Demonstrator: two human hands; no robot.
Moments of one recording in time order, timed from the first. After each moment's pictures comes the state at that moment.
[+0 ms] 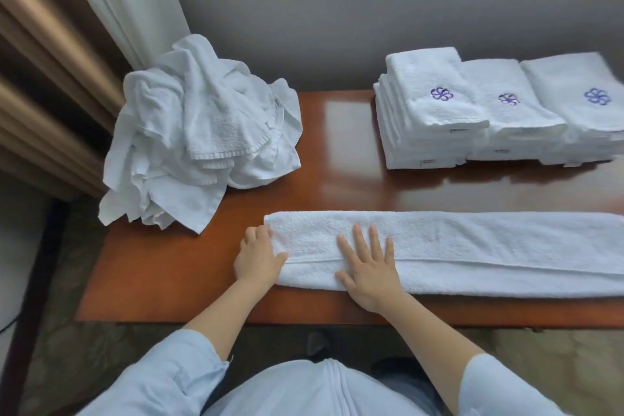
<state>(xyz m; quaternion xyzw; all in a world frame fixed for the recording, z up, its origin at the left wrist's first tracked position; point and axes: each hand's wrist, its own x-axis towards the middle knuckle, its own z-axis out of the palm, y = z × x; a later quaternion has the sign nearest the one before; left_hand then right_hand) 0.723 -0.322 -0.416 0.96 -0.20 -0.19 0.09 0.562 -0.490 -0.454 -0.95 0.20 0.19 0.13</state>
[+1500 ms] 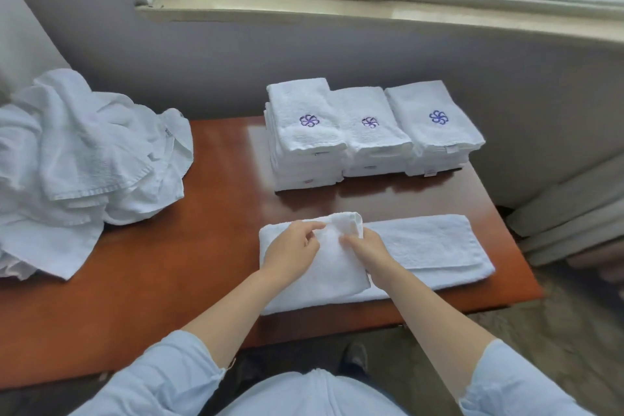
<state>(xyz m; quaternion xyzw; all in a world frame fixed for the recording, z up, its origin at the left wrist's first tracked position) 0.583 -0.550 -0.363 0.82 -0.37 -0.30 0.31 0.458 -0.670 -0.362 -0.57 0.50 -0.02 0.65</state>
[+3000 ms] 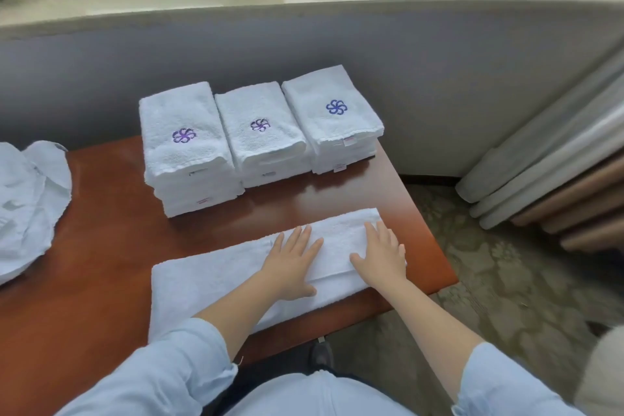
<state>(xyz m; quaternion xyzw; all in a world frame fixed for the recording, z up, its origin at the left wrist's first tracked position) 0.470 -0.704 -0.407 0.71 -0.64 -0.26 -0.16 0.299 -0.815 -0.413 -0.81 0.53 0.10 0.22</state>
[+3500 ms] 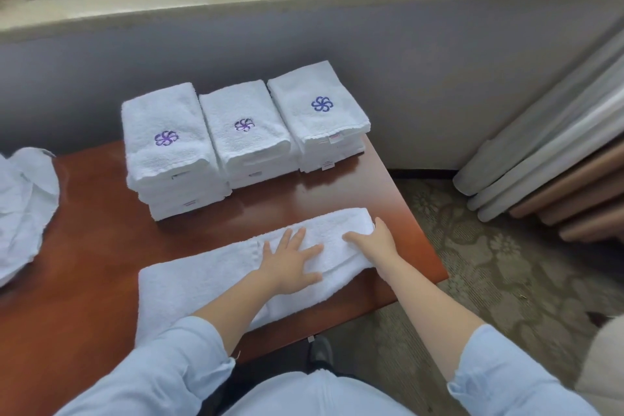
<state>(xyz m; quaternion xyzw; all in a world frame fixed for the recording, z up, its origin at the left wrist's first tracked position) 0.456 -0.724 -0.413 0.74 -0.57 -0.34 -0.10 0.294 -0.847 -0.407 -0.55 0.62 -0.08 0.56</state>
